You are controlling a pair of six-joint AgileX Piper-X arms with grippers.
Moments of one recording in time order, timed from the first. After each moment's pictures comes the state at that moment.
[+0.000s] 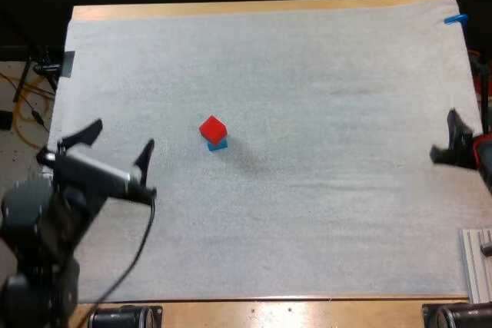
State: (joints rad) left arm 0.05 0.52 -0.83 0.69 0.35 -1.53; right arm 0.08 0.62 -0.78 0.62 0.02 -1.85
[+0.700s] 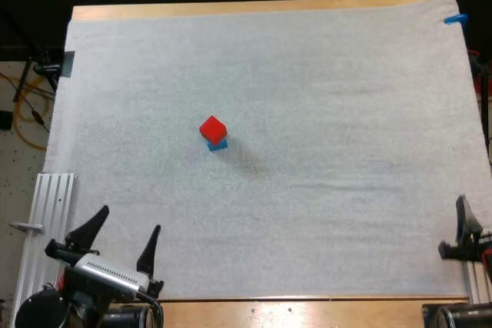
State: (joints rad) left arm 0.05 -0.01 -0.65 1.00 0.35 -1.54; right arm 0.08 0.02 -0.56 0.93 0.02 -1.84
